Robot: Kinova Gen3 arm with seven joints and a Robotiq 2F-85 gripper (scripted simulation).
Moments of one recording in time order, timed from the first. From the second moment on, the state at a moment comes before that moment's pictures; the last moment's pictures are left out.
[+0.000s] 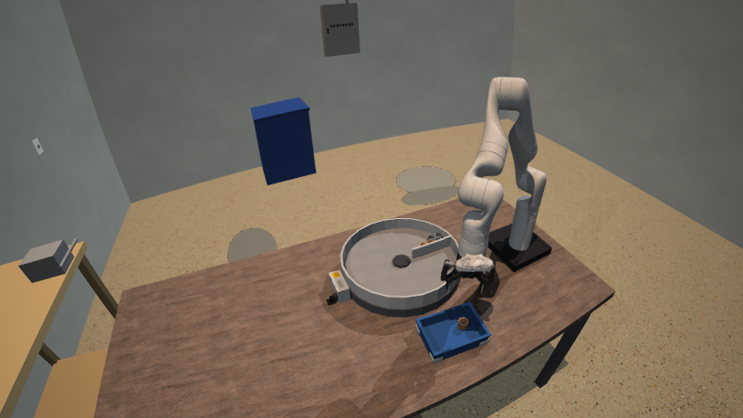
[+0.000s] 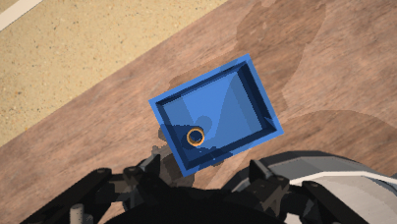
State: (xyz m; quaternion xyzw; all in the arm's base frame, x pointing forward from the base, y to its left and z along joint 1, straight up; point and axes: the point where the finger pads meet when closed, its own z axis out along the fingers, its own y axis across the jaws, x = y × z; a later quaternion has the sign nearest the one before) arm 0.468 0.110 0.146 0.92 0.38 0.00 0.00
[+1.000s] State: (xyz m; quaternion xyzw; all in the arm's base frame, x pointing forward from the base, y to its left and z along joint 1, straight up) arm 0.475 0.112 0.152 0.81 0.59 0.00 0.00
